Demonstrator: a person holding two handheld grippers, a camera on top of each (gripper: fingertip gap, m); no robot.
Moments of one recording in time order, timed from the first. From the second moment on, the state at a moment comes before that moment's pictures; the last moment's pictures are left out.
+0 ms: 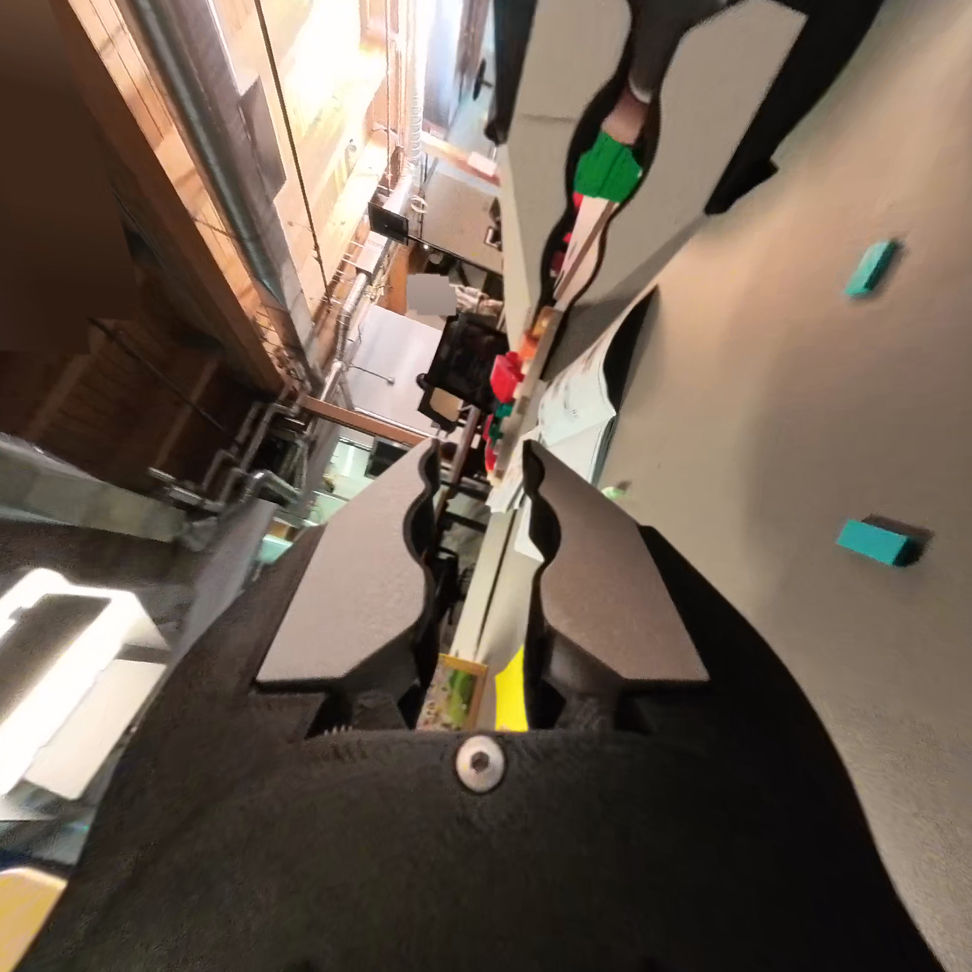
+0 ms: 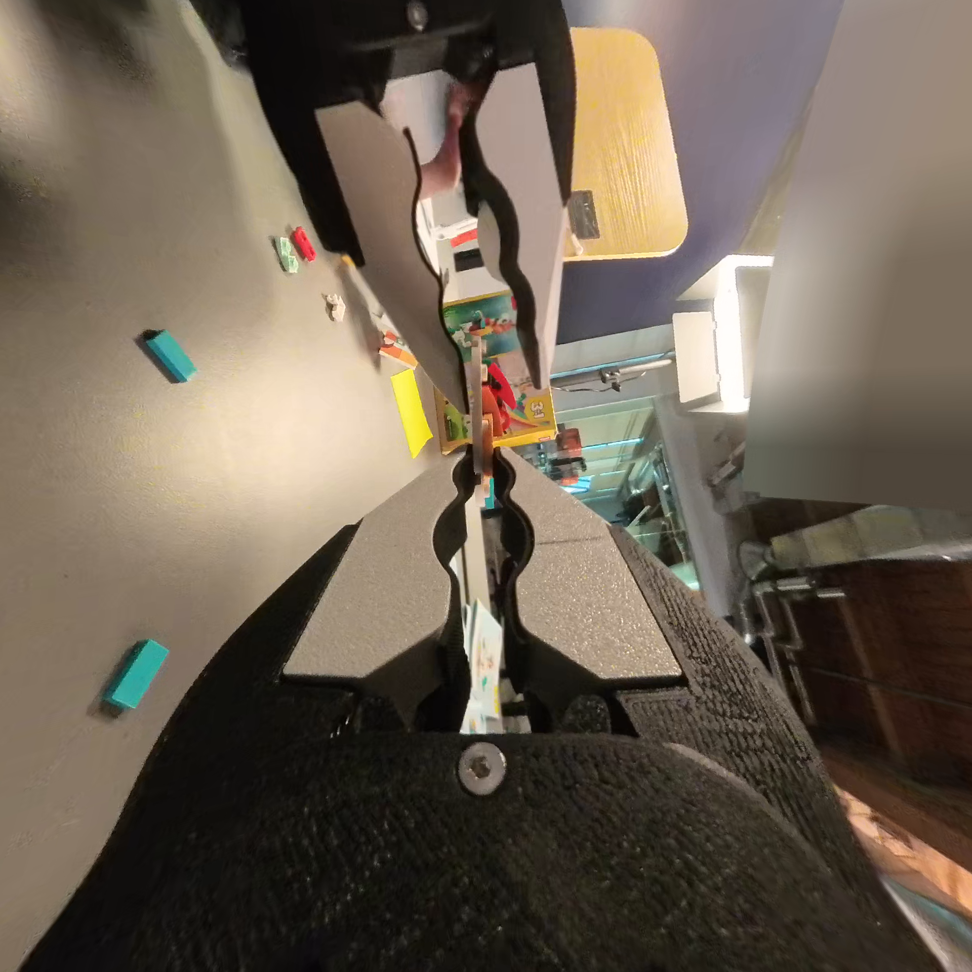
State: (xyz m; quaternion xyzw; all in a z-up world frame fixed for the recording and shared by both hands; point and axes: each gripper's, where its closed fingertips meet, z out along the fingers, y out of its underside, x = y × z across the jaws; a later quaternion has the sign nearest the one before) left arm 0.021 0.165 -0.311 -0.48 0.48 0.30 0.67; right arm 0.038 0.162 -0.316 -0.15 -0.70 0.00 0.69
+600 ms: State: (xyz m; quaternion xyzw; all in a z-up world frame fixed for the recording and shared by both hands) left arm 0.022 0.166 -0.315 -0.45 0.50 0.35 0.65; right arm 0.041 0.150 -0.312 -0.11 -0.70 0.01 0.70
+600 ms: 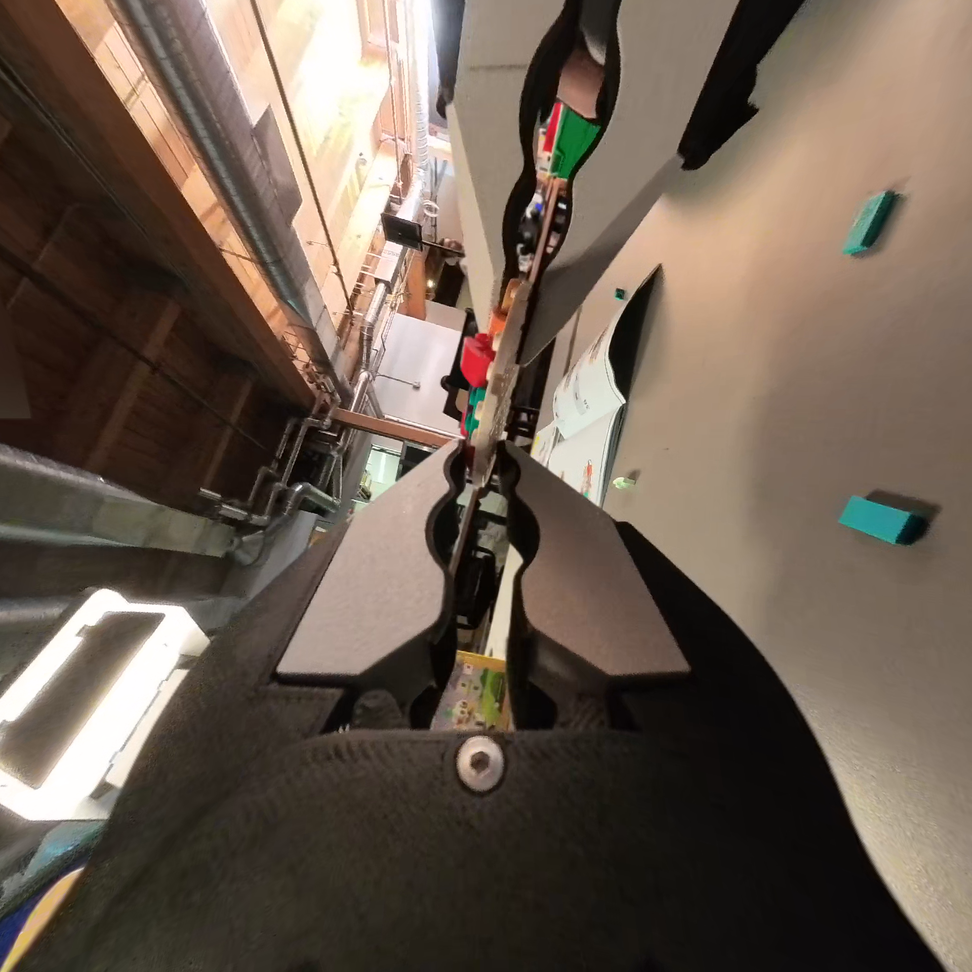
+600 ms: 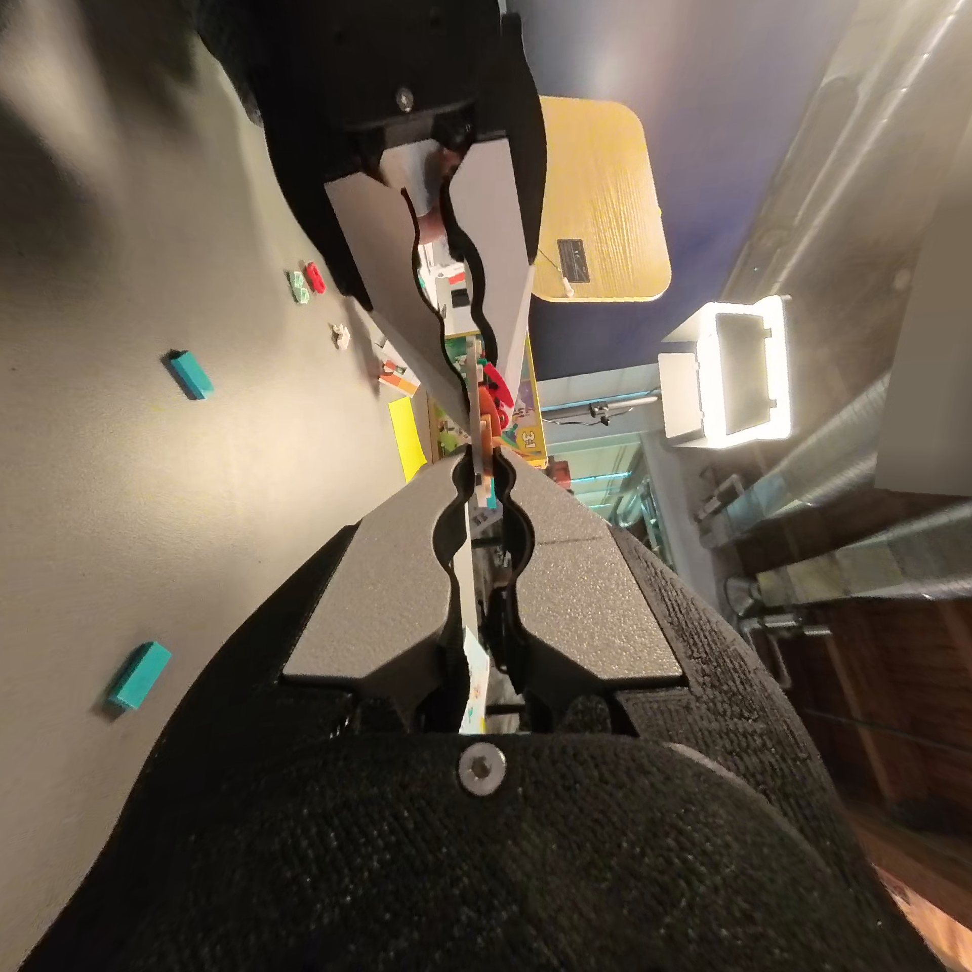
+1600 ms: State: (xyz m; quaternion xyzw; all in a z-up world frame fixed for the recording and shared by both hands) left arm 0.019 0.165 -0.324 -0.47 0.52 0.34 0.63; right arm 0.038 0.159 -0.320 -0.15 -0.71 0.04 0.68
